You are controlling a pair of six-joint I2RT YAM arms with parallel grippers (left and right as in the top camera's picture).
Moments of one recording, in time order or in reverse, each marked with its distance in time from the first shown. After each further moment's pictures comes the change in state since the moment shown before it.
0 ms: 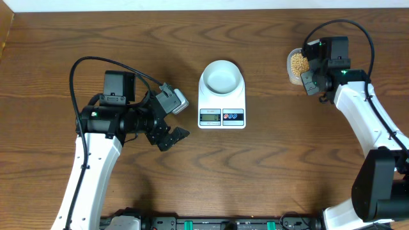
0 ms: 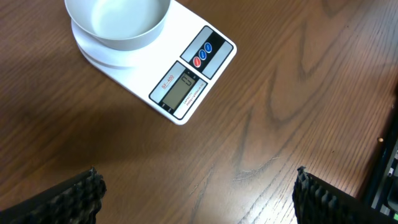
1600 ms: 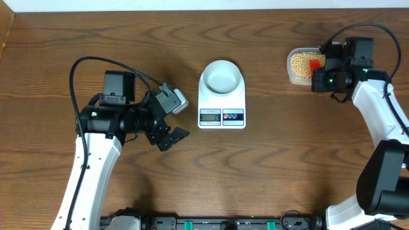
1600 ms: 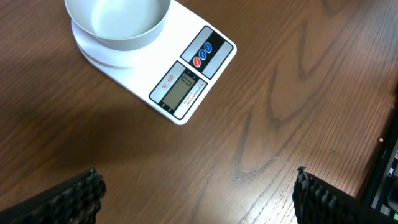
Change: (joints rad) left arm 0.000 0.000 0.000 0.000 0.000 0.000; right arm -0.153 0.034 0.013 -0.021 -0.355 0.206
